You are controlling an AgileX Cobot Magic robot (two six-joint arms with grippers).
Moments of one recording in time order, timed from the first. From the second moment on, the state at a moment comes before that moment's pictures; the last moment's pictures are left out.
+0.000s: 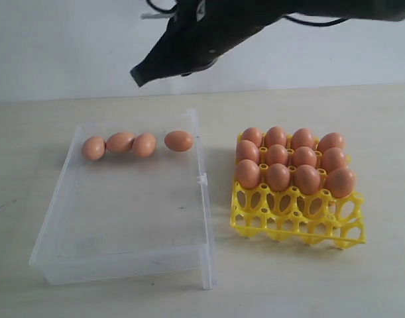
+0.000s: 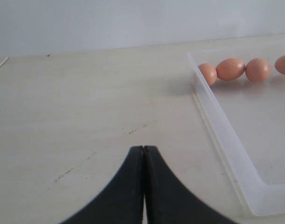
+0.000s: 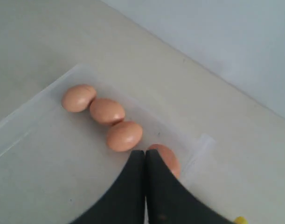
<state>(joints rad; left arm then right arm) -0.01 0.00 0.00 0.04 0.37 0.01 0.67 1.87 -1.58 -0.08 0.51 -0.07</state>
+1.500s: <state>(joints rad) -0.01 0.00 0.00 0.04 0.37 0.01 0.65 2.44 -2.01 -0.28 0.70 -0.44</state>
